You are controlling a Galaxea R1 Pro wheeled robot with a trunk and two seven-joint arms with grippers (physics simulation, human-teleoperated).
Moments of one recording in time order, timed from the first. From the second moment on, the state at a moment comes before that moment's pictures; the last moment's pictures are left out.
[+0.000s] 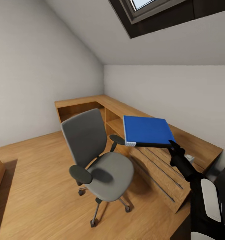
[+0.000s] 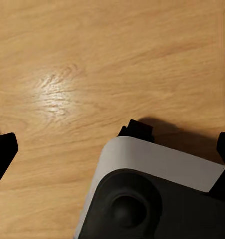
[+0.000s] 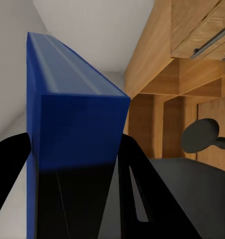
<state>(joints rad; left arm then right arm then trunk) -0.07 0.04 -0.36 -0.39 0.62 -0.01 0.37 -0.44 0.12 -0.51 -1.54 -1.35 0.57 -0.18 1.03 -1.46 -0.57</state>
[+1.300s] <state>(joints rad) -0.07 0.00 -0.37 -0.30 0.61 -0.29 0.37 -0.44 0.12 -0.51 -1.53 -1.34 0.56 -0.19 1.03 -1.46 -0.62</state>
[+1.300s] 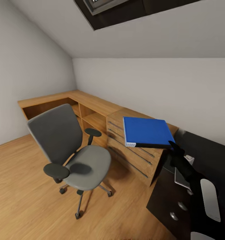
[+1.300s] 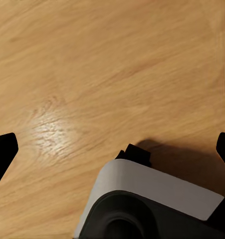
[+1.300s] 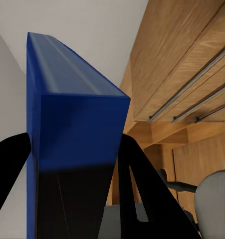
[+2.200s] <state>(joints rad) -0.07 -0.01 -0.37 -0.30 0.61 -0.29 0.37 -0.44 0.12 -0.51 -1.53 -1.35 0.56 -0.18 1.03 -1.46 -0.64</state>
